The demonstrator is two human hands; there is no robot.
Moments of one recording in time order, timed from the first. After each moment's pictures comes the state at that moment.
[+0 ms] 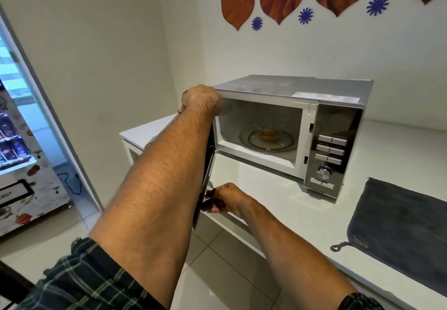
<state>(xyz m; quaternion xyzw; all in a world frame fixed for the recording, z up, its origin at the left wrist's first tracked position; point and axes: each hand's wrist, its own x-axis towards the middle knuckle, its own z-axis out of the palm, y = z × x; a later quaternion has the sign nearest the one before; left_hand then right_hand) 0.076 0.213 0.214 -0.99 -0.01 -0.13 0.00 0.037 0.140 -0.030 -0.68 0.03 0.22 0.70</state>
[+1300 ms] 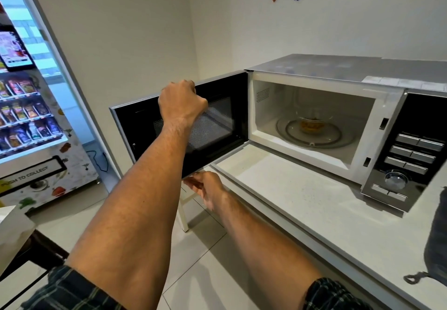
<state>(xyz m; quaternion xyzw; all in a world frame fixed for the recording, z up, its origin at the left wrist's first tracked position) 0.107 0.342 0.163 -0.91 -0.06 -0.38 -0.14 0.090 0.292 -0.040 -0.48 0.05 0.20 0.85</state>
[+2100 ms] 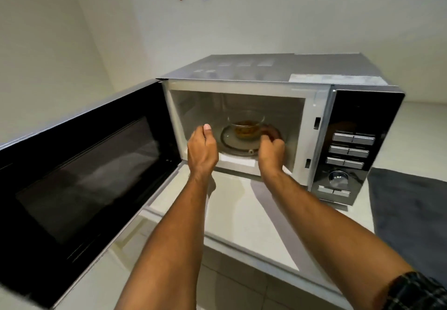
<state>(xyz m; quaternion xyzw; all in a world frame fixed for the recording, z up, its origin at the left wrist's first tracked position) 0.221 0.155 0.022 -0.83 0.07 -0.19 -0.51 0.172 0.015 0.006 -0.60 0.29 -0.28 0.69</state>
